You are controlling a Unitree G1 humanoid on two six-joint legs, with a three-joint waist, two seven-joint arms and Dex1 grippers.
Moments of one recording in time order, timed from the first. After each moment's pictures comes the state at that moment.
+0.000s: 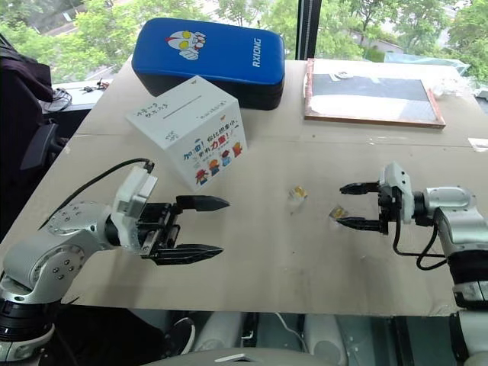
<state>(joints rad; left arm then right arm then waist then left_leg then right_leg) -0.16 0.82 0.10 -0.49 -0.87 0.60 -1.18 -0.45 -0.77 0.03 0.39 0.37 0.10 1.50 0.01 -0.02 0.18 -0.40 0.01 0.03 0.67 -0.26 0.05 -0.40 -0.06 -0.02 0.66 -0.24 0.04</state>
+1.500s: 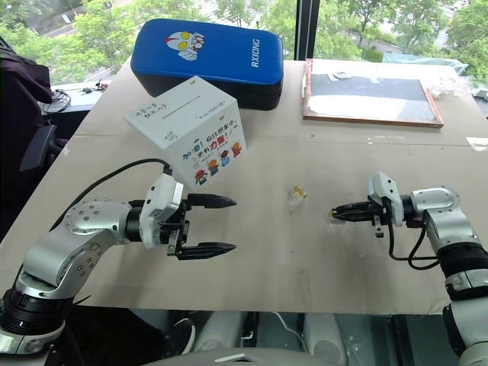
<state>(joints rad) -0.19 0.80 -0.01 -0.46 -0.61 0.51 -1.13 -0.49 -0.77 0.18 0.53 0.43 -0.12 1.52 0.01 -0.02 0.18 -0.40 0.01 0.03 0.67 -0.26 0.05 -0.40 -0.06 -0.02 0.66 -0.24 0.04</state>
